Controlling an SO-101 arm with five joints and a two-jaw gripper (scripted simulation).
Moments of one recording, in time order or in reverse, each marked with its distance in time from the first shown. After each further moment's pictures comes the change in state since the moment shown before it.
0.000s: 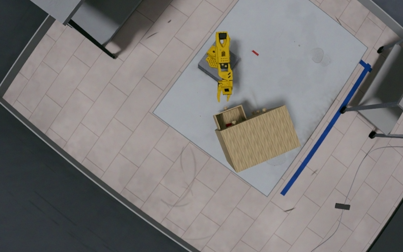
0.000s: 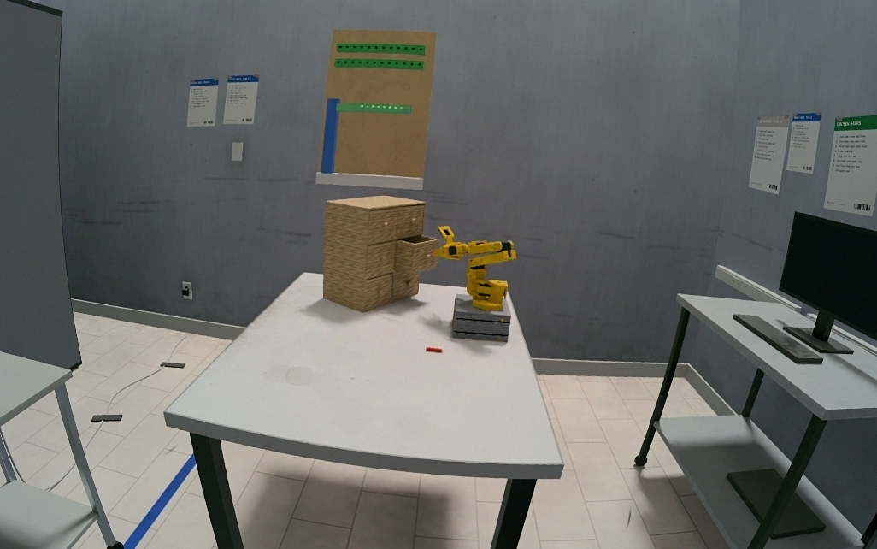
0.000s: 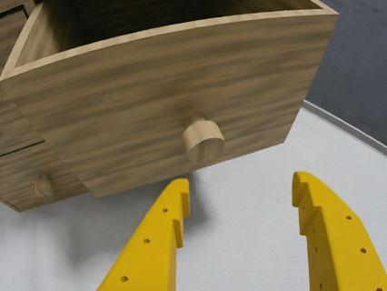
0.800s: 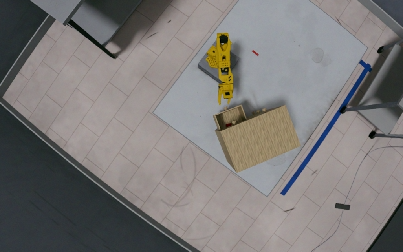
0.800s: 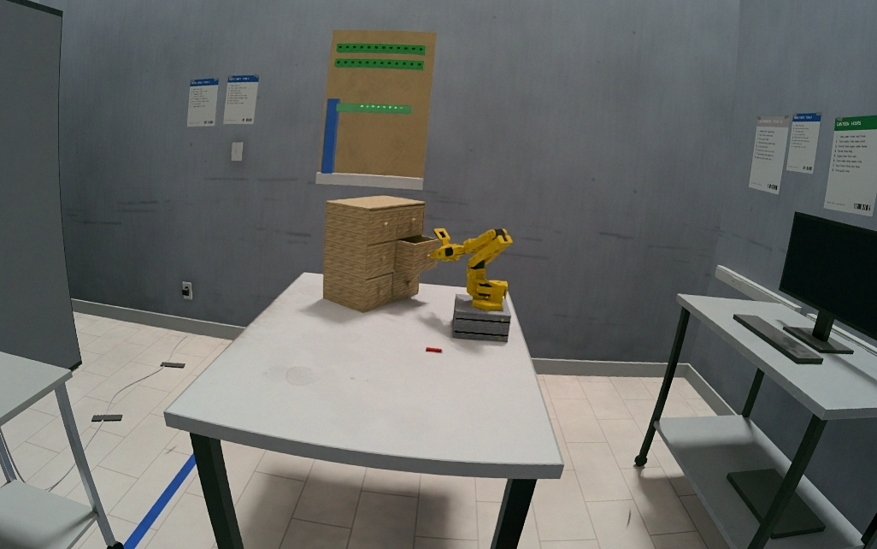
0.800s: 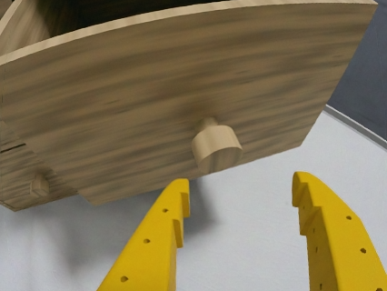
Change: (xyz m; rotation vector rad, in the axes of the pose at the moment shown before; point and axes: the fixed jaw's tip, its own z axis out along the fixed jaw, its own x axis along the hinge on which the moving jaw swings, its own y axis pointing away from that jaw) arm 0.006 0.004 0.016 -0.016 0.031 -0.006
